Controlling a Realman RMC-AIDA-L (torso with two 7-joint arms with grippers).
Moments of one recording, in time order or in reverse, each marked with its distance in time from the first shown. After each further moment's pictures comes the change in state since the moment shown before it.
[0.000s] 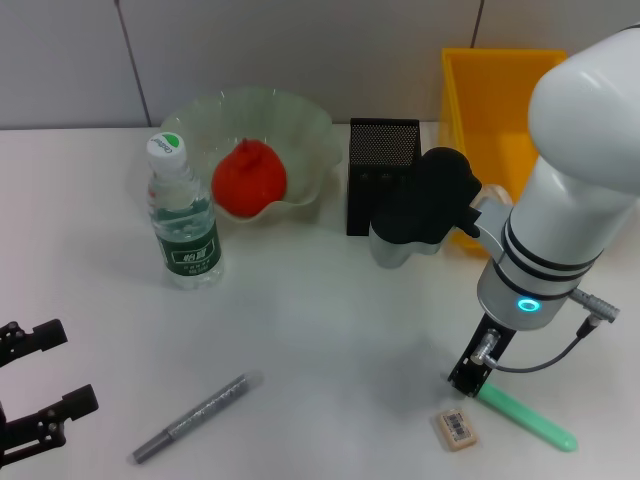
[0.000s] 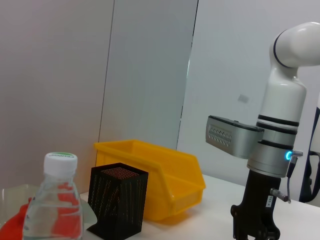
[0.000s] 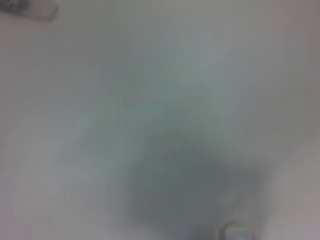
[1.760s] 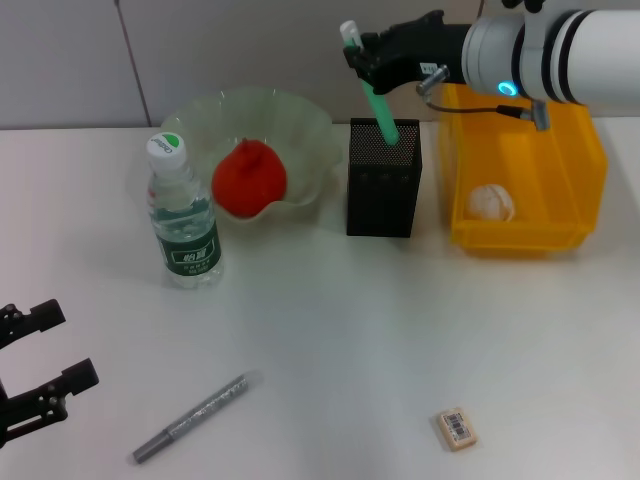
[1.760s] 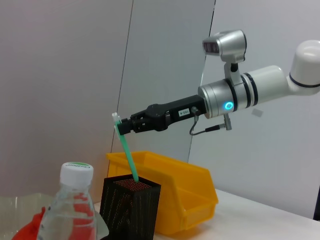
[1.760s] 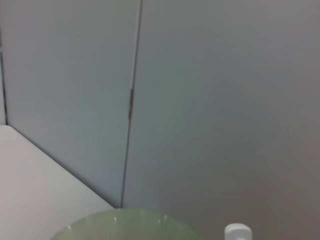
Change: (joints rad) left arm -0.020 -0.013 -0.040 -0.015 -0.006 -0.013 -0.022; right arm -0.088 -0.008 0.385 0.040 0.506 0.865 -0.684
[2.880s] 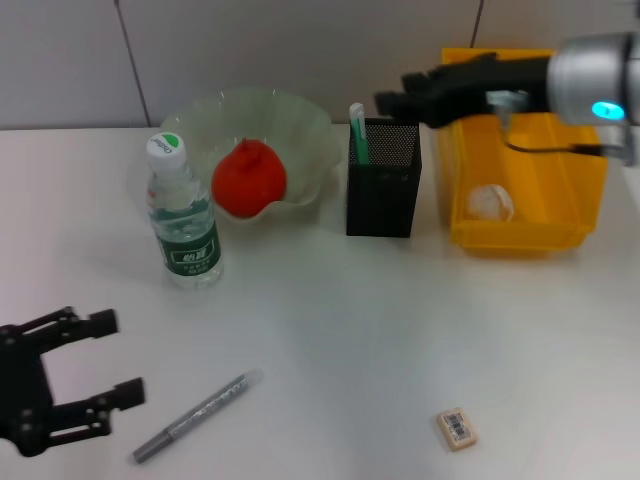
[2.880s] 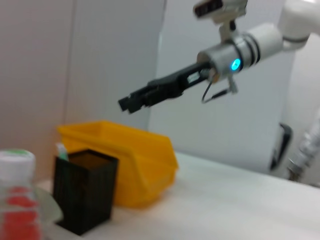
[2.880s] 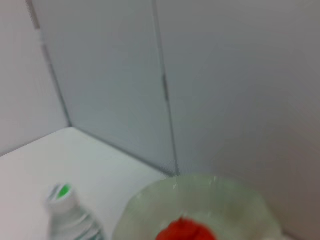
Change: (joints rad) left arm -0.054 -0.028 0.105 0.152 0.079 -0.003 -0.090; right arm -0.160 -0.003 0.209 -0.273 0.029 -0.494 0.096
